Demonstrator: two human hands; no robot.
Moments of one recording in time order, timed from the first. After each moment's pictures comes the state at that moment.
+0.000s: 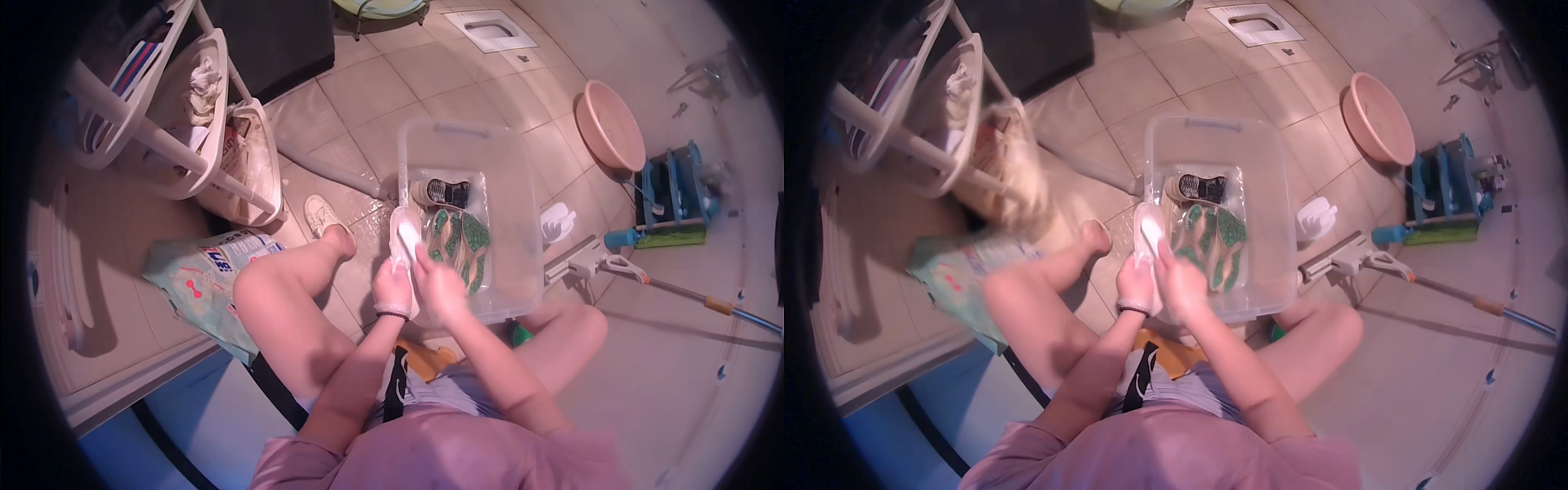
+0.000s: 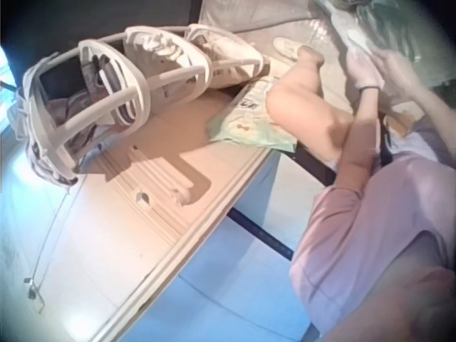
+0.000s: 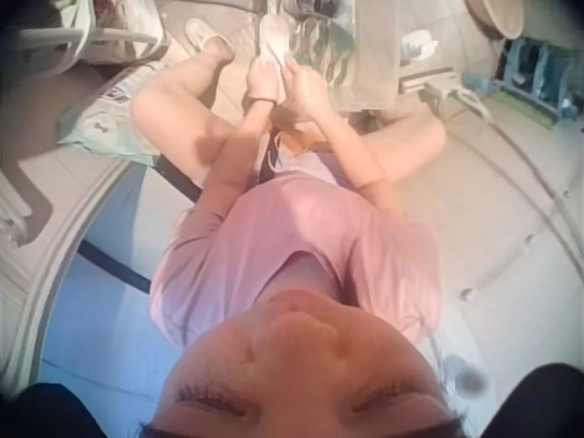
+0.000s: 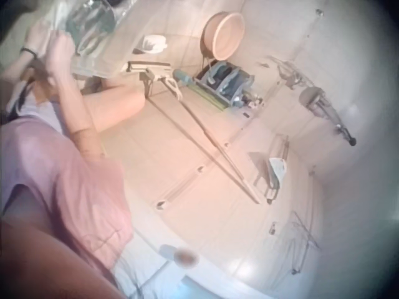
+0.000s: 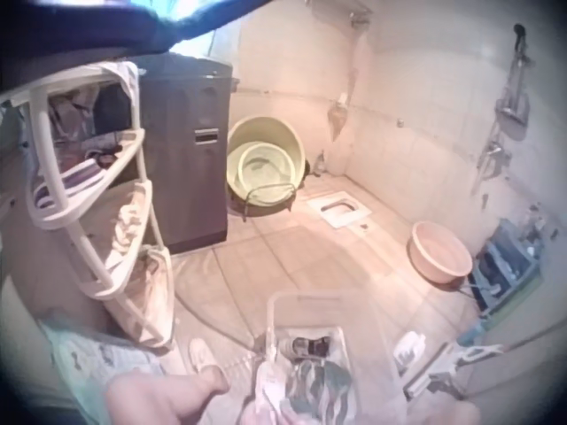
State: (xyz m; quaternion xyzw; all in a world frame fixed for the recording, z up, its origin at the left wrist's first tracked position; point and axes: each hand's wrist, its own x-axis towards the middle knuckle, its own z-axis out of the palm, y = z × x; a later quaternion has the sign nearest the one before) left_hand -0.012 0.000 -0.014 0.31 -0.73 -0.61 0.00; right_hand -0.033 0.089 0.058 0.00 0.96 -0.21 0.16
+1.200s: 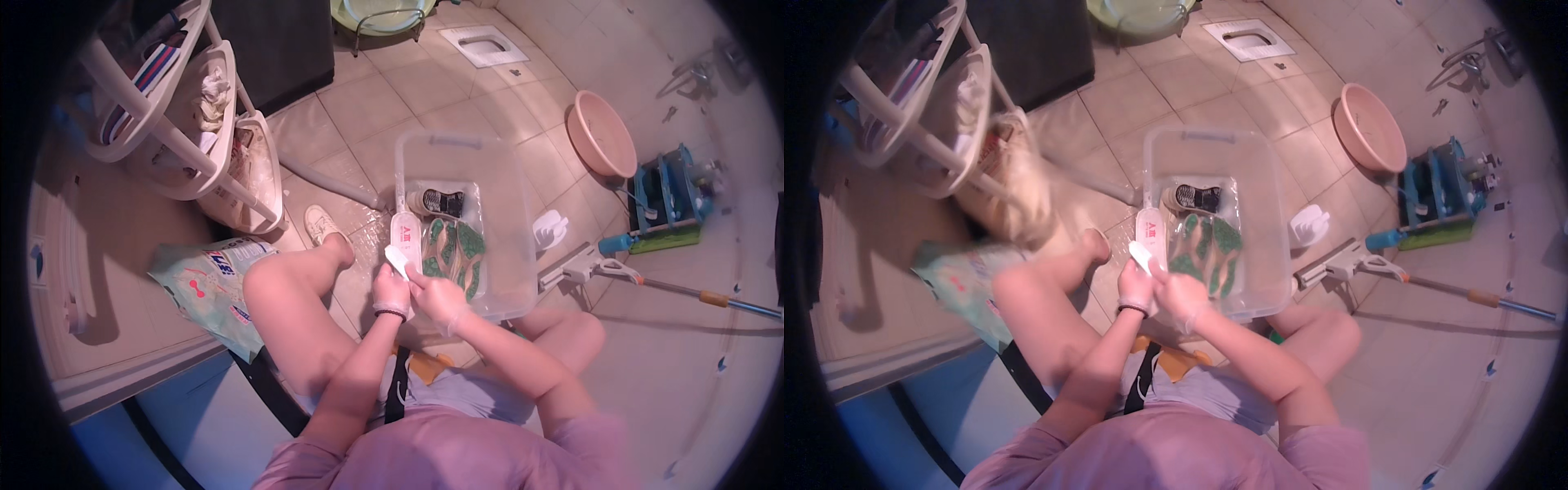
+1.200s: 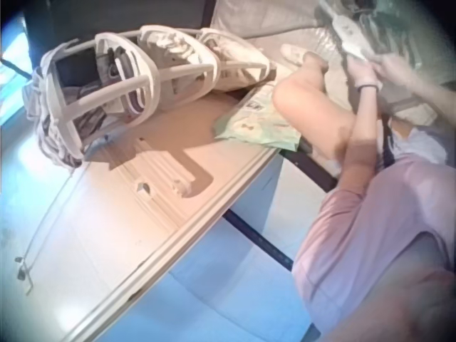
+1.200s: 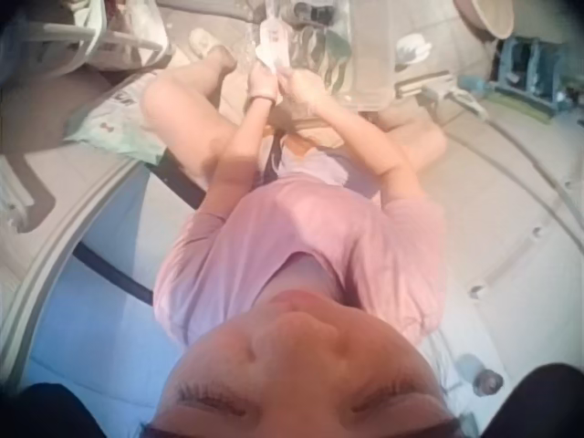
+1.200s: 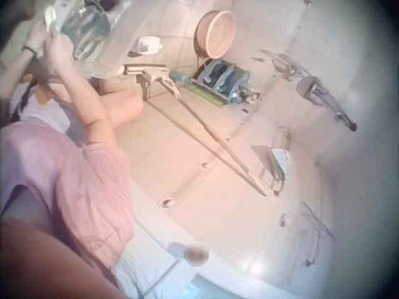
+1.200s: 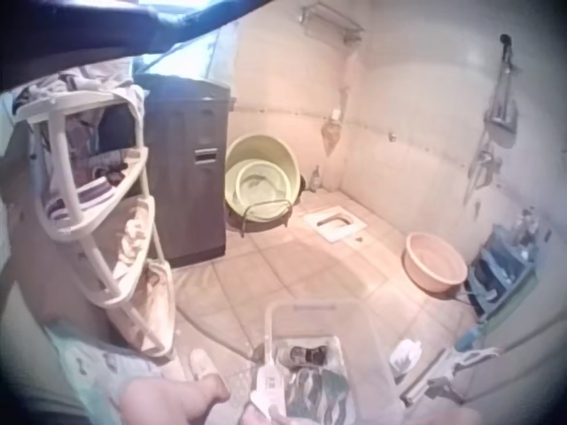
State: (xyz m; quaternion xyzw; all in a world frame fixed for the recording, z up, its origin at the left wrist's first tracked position) left_hand -0.011 0.001 -0.020 0.28 -0.72 -0.63 -0.02; right_hand -0.030 0.103 0.071 -0.11 0.95 -0.20 0.20
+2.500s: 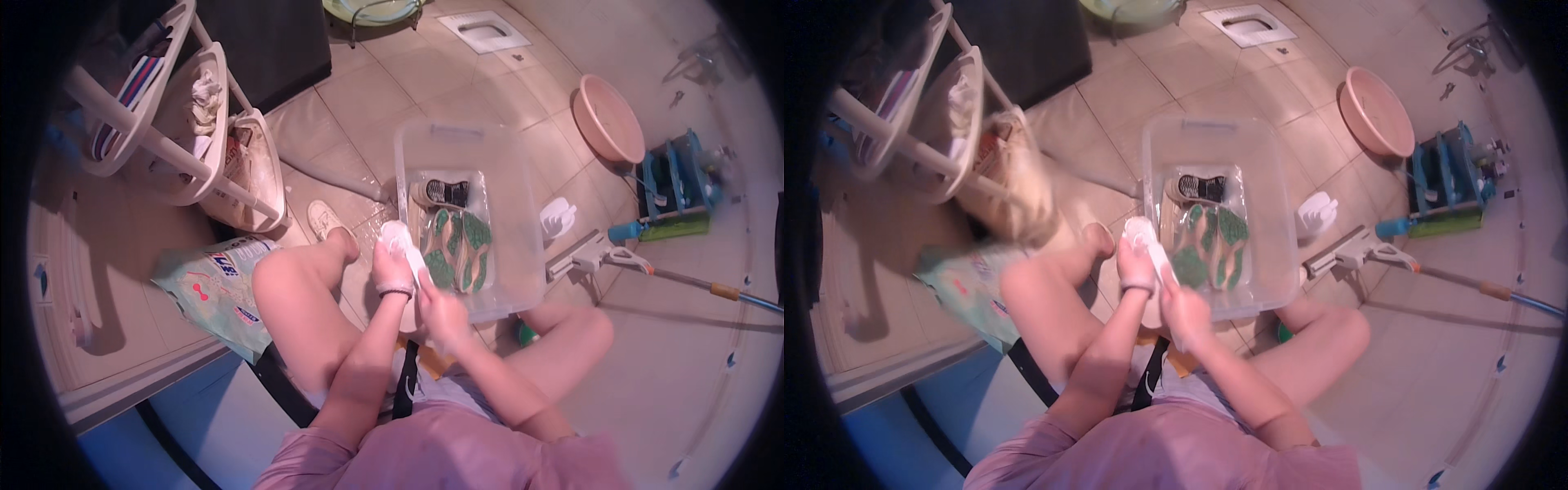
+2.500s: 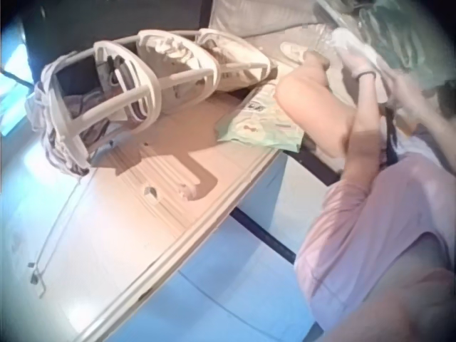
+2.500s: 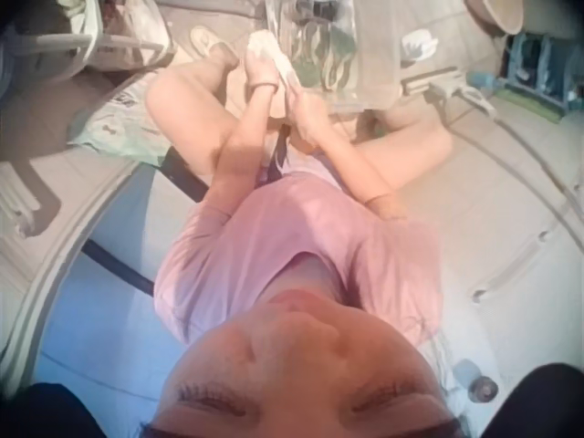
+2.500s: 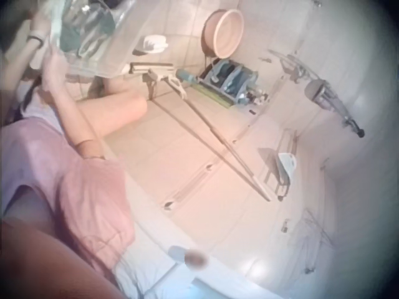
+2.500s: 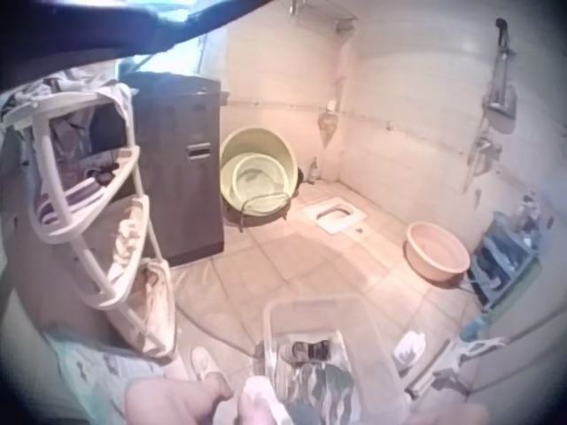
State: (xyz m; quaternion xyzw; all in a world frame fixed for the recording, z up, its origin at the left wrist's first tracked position) left_hand -0.047 0.005 -0.027 0.33 -0.79 -0.52 0.05; right_hand 0.018 0.101 0.056 0.02 0.96 -0.23 0.16
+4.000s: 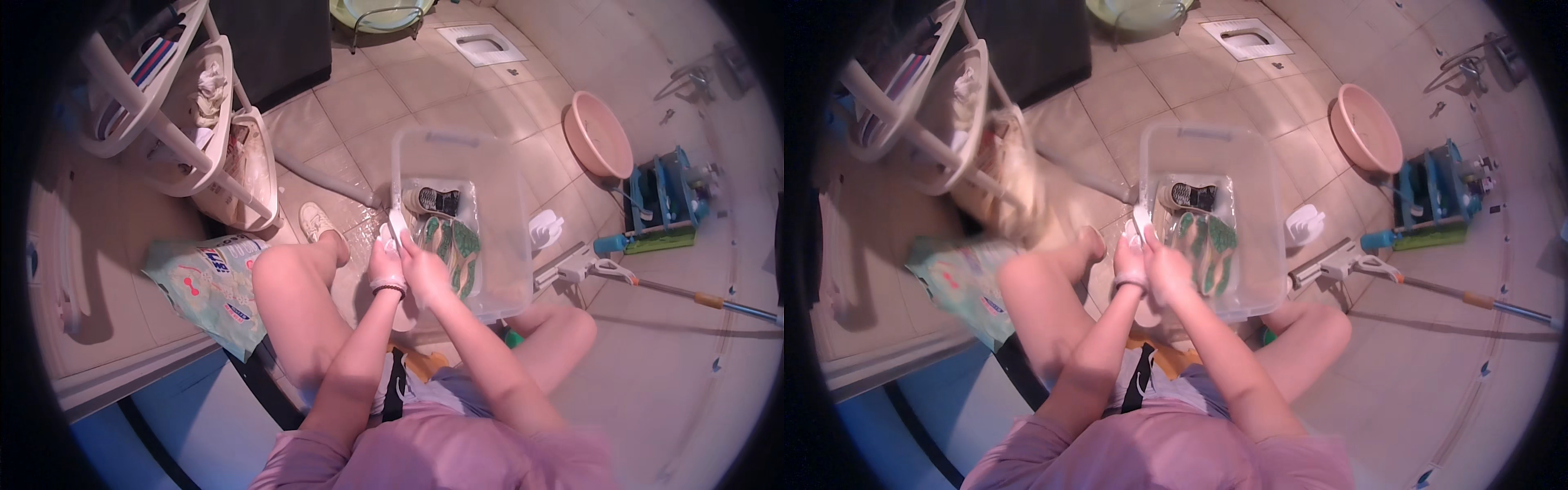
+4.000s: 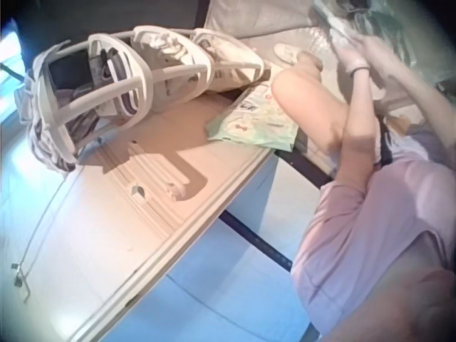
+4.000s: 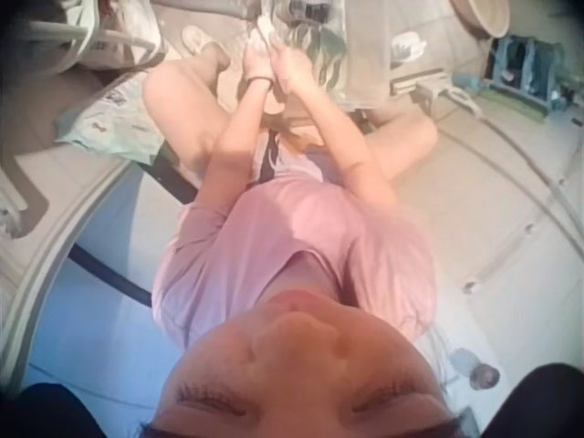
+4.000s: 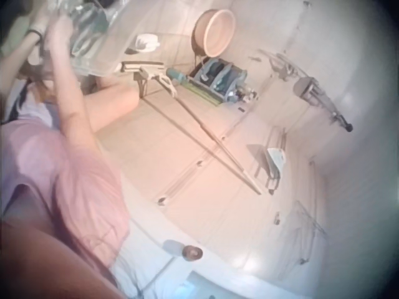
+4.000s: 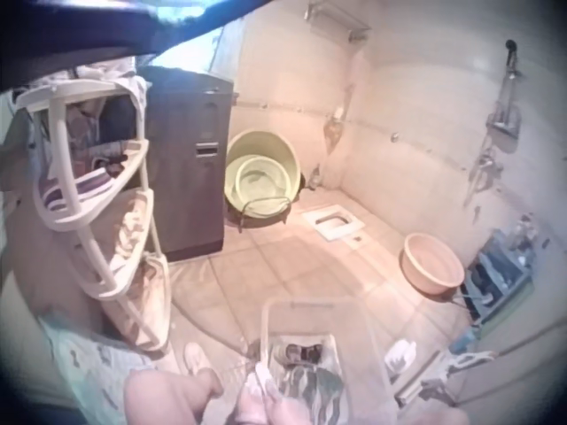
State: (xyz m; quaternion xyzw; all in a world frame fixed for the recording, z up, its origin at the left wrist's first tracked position) left_hand -0.063 0.005 -0.039 0.29 -0.71 -0.64 0.03; right_hand -0.057 0.080 0.060 0.02 0.96 -0.23 0.14
